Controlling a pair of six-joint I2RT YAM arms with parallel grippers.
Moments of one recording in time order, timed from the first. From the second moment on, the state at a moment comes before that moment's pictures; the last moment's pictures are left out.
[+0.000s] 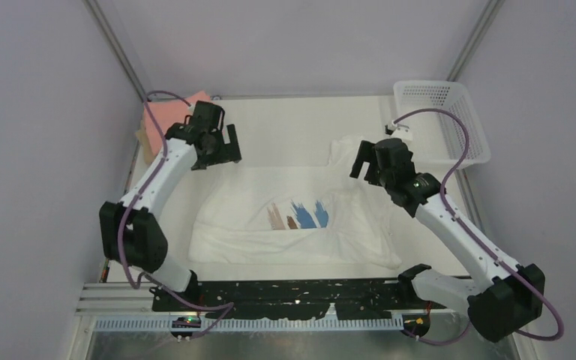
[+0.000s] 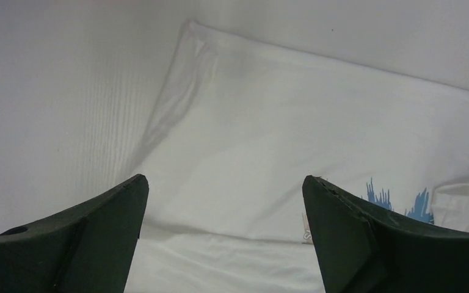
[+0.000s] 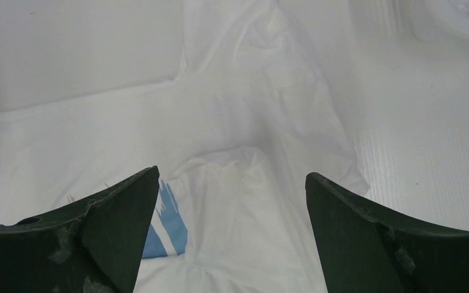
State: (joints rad) left arm -0.26 1.45 1.32 -0.87 -0.14 -0.50; right arm 0.43 1.02 0.90 -0.54 0.31 0.54
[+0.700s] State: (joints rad) left arm -0.15 2.12 1.77 -0.99 -0.10 -0.23; right arm 0.21 1.88 1.51 -0.33 0.16 0.45
